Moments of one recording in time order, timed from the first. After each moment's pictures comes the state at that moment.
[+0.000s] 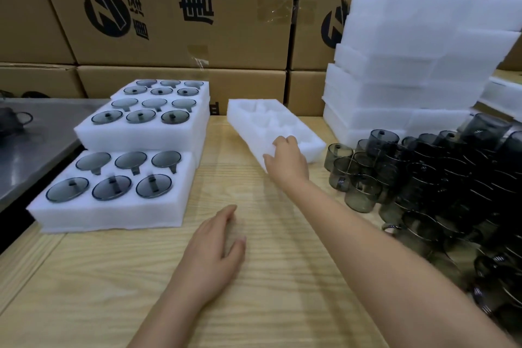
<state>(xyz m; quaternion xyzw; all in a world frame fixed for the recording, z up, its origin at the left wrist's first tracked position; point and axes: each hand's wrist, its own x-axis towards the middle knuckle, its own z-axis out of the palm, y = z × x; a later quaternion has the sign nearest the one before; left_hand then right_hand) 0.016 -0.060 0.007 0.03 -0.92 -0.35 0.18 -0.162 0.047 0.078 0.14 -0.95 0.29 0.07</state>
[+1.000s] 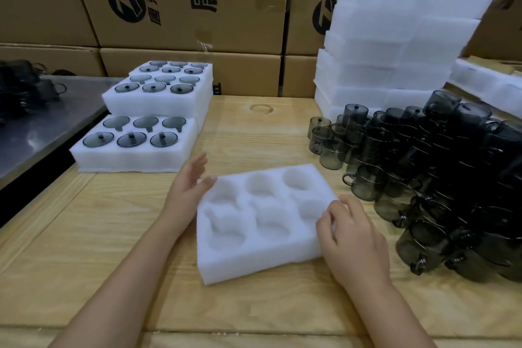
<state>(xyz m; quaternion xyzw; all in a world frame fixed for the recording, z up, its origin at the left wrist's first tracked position) 0.055 -0.046 0.032 0.11 -0.72 -0.64 0.23 0.055 0.221 0.045 0.11 -0.95 0.23 0.19</state>
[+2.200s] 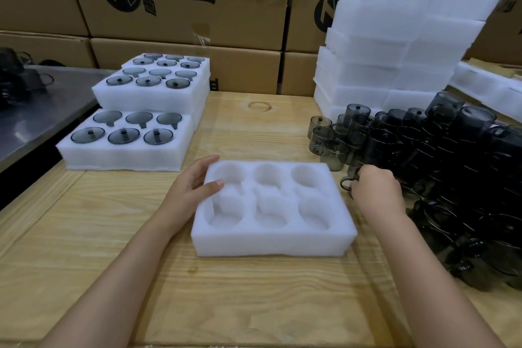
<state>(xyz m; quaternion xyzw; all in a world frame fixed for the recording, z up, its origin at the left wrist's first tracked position) 0.048 -0.056 0.025 0.03 -0.72 -0.68 0.15 -0.050 0.235 0.074 -0.03 -0.99 0.14 0.07</state>
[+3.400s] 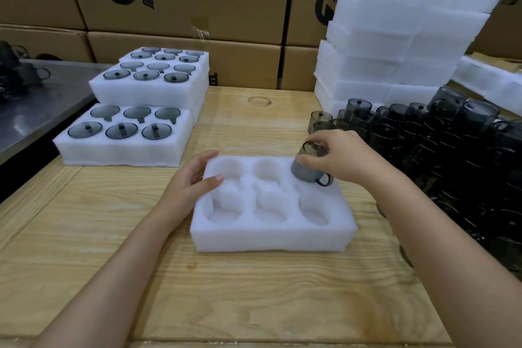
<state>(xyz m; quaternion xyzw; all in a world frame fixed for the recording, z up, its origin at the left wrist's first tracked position) 0.048 -0.057 0.025 0.03 -0.72 -0.68 0.14 -0.059 0.199 0.121 0.24 -0.95 0.20 0.01</state>
